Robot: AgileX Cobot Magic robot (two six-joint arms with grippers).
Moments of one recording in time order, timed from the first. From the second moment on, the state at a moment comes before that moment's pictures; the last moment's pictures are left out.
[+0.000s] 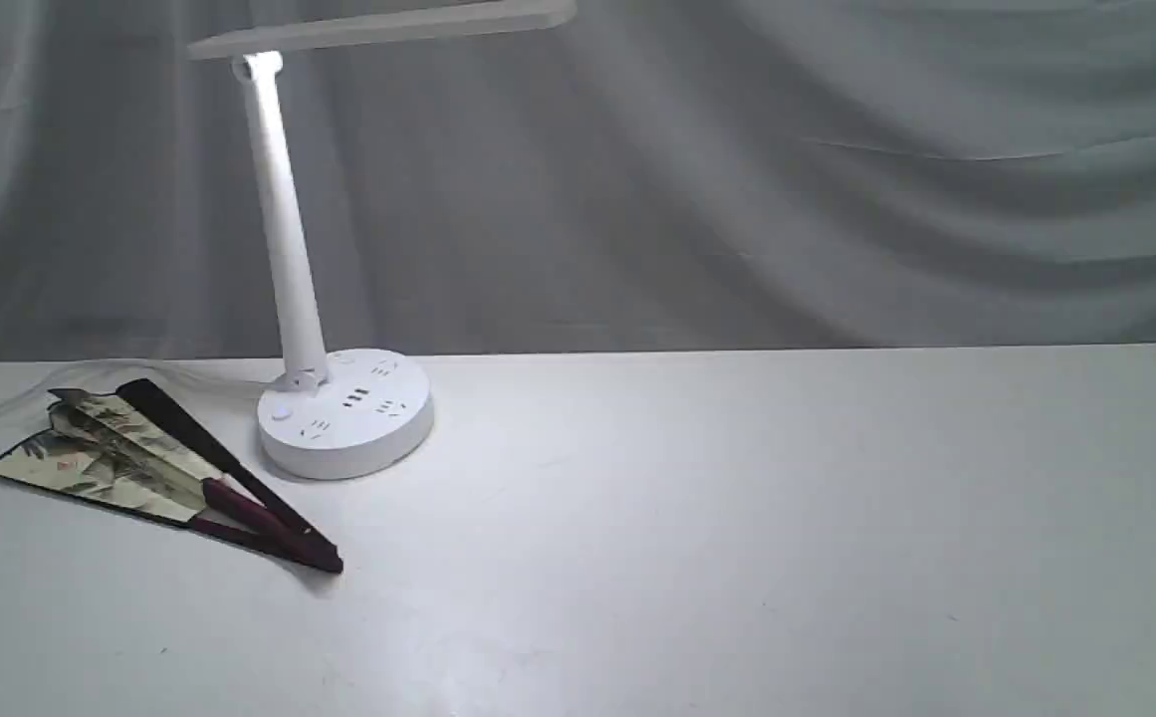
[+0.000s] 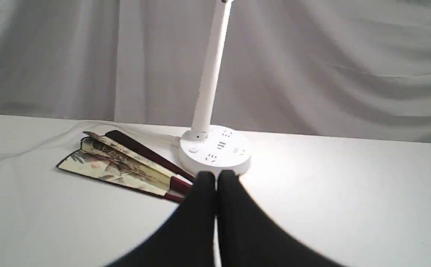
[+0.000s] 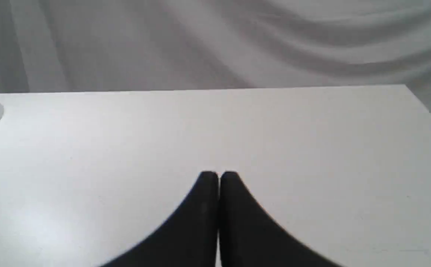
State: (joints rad) left arm -0.07 0.31 -0.53 -0.10 0.52 -0.06; right arm -0.20 0.30 -0.39 0.10 0.48 -0.08
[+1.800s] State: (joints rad) left arm -0.07 1.78 -1.01 -0.10 0.25 -0.07; right arm -0.20 1.14 -0.71 0.12 0.50 -0.08
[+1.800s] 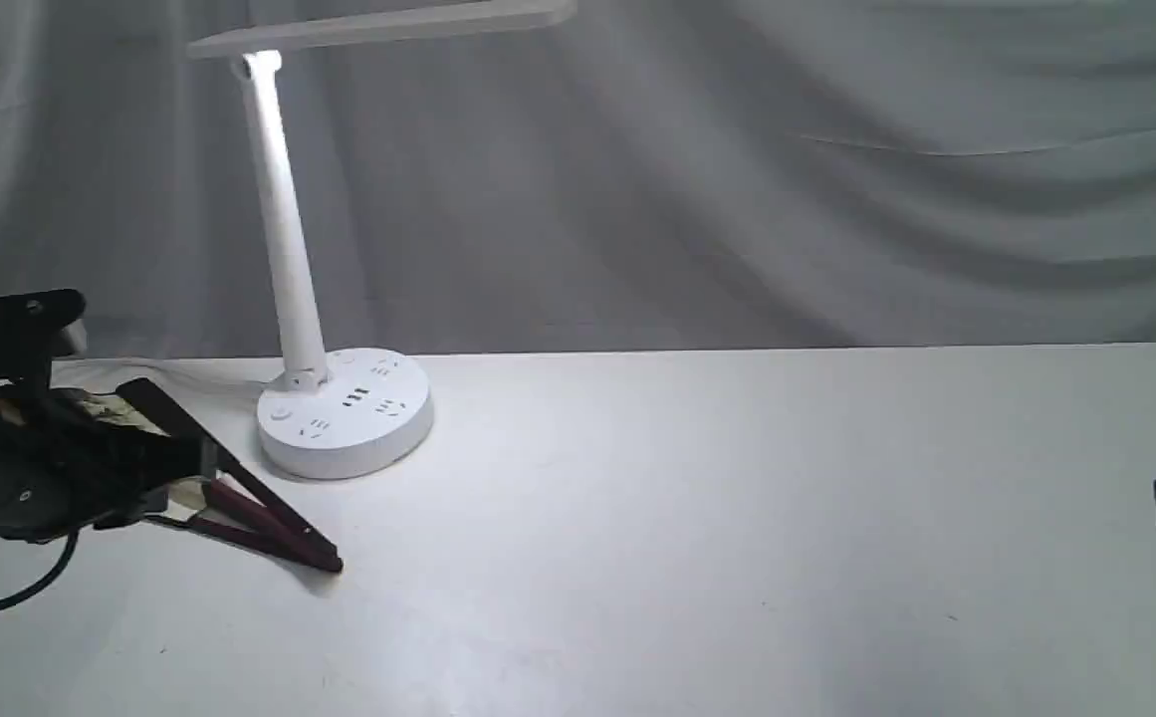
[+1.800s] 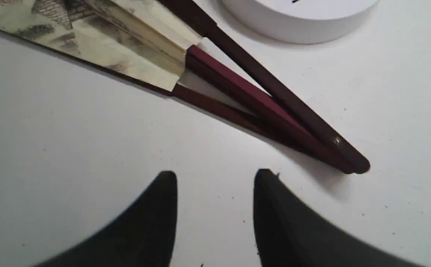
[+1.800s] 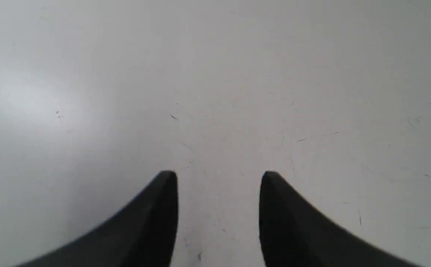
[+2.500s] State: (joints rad) left arm 0.06 2.06 -1.28 -0.10 0.19 -0.07; right arm -0.20 1.14 -0.71 0.13 0.50 -0.08
